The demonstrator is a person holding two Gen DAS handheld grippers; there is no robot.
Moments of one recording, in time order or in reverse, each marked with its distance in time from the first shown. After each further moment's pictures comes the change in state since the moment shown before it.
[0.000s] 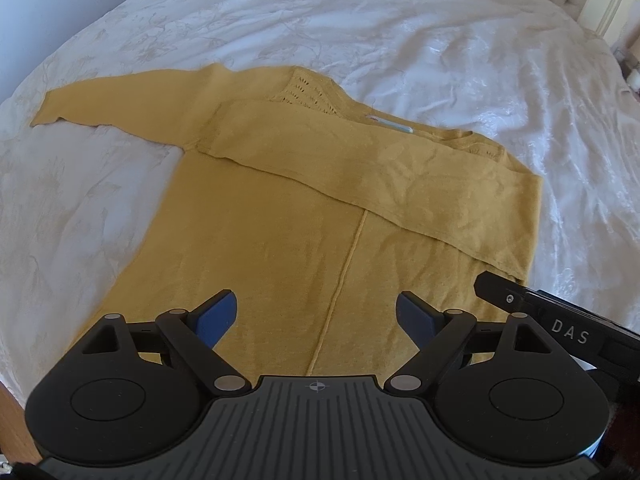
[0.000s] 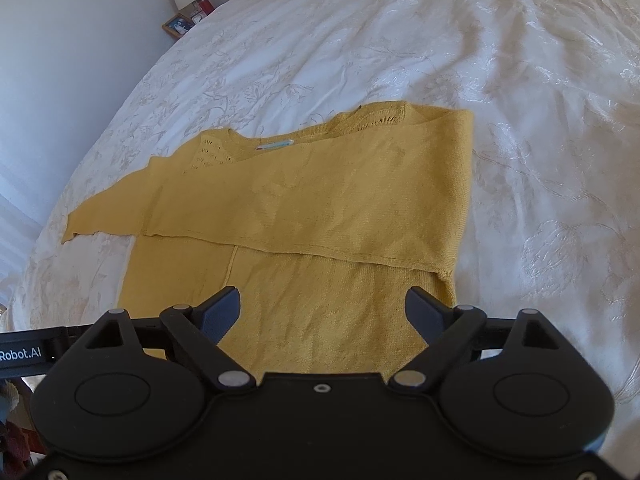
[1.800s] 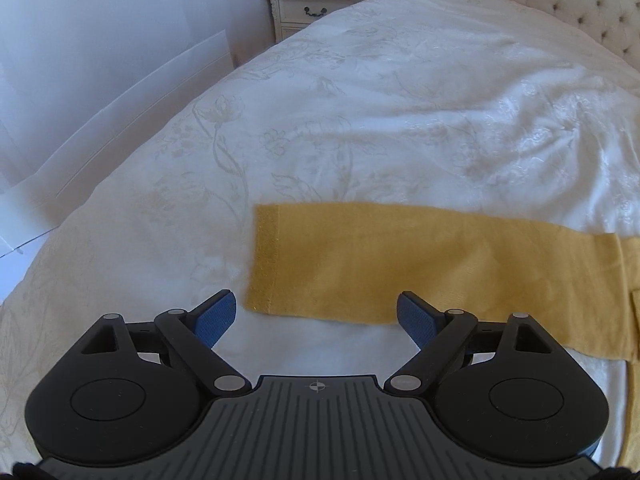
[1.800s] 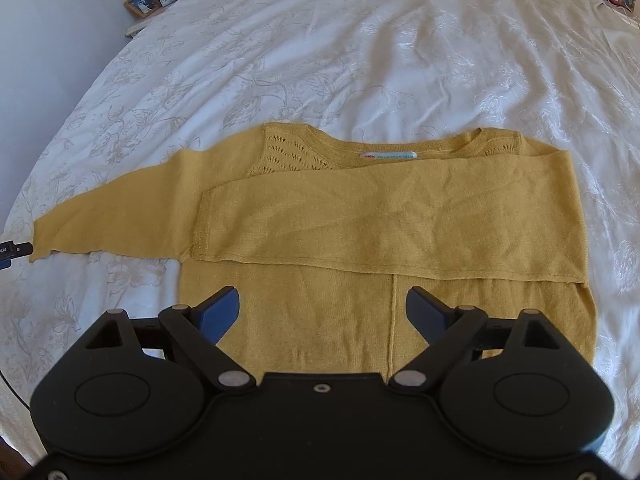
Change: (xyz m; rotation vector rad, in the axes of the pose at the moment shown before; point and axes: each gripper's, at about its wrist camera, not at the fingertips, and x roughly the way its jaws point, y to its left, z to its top) left arm 0.117 0.444 0.203 0.003 -0.160 0.086; right arm 0.070 0.202 0.038 0.011 0.025 -0.255
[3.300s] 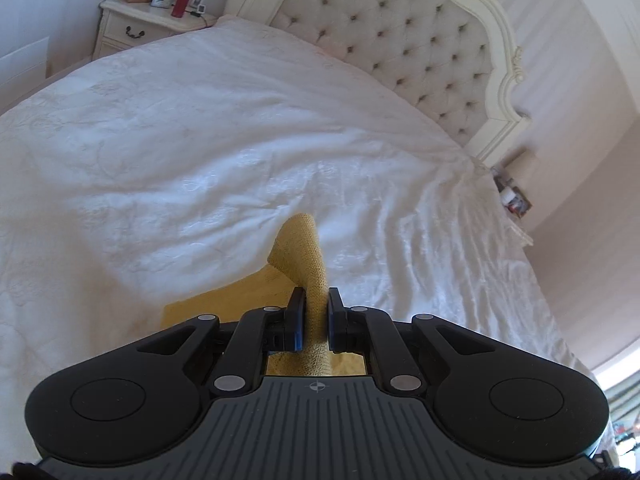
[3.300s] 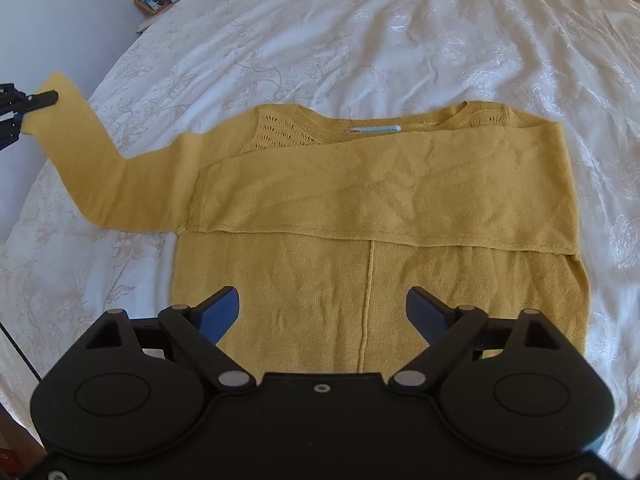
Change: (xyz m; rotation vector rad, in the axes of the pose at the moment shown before) left arm -0.098 -0.186 0.071 -0.044 -0.089 -0.667; right arm -0.018 -0.052 -0.031 0.019 0.016 0.073
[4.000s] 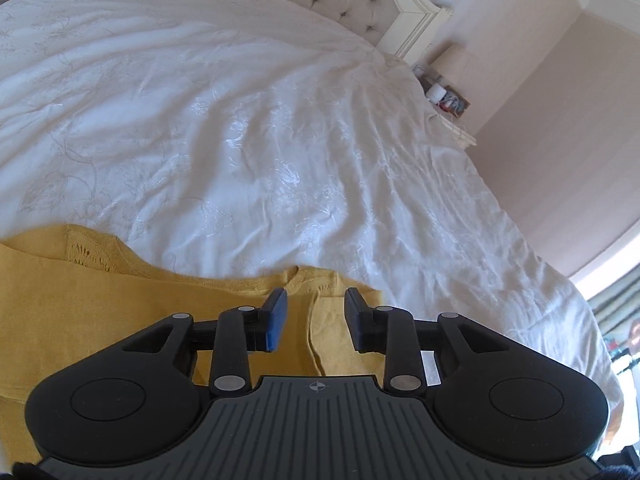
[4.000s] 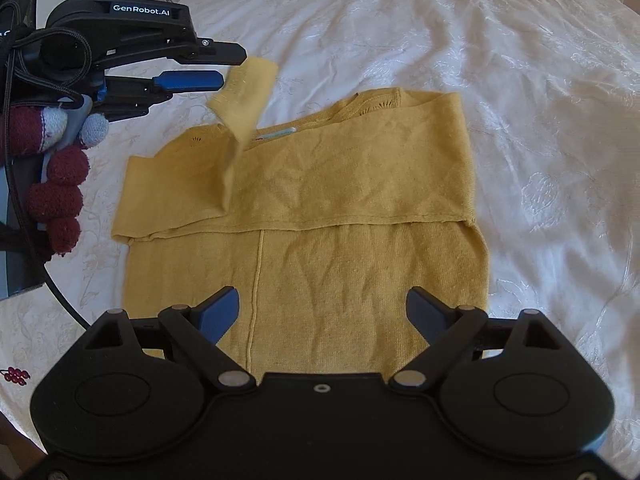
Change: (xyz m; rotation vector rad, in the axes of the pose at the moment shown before) left arm 0.143 -0.203 -0.121 0.165 0.178 -0.132; right arm -0.034 -0.091 -0.016 0.107 -0.034 -0.024
